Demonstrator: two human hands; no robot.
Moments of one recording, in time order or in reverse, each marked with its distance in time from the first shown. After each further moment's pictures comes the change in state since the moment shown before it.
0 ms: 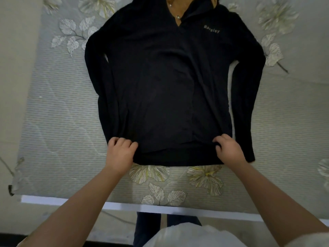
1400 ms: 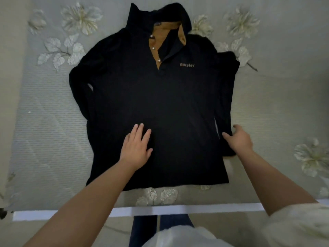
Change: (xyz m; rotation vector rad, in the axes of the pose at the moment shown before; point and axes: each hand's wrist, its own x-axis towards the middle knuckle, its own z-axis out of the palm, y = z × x) left_hand 0.037 0.048 -0.003 -0.059 -0.352 -0.061; right_hand -0.003 0.046 -0.037 0.205 0.154 0.602
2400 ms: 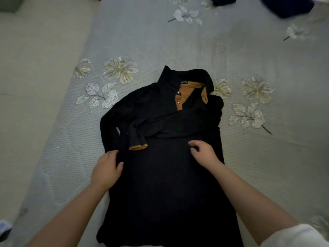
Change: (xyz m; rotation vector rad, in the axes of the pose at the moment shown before) left_hand 0.019 -0.129 -0.075 -0.467 0.153 -0.433; right_hand -0.006 -0.202 -0.009 0.134 -0.232 -0.601
